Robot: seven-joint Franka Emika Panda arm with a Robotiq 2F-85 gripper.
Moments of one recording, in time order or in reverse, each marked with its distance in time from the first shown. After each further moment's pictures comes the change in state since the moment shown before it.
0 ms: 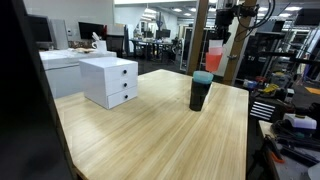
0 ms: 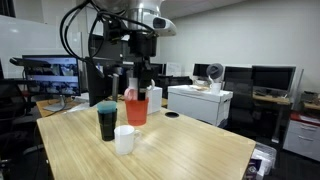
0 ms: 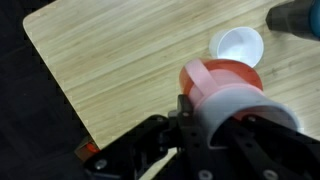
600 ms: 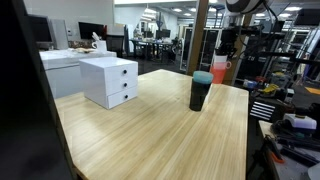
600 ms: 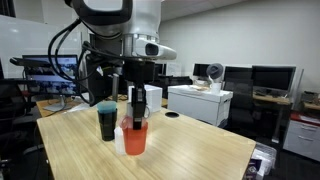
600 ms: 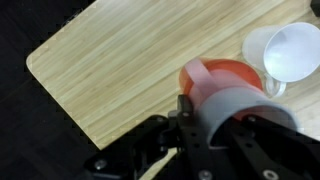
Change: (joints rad) arm -0.047 0.033 -0.042 -0.144 0.000 0.178 0.095
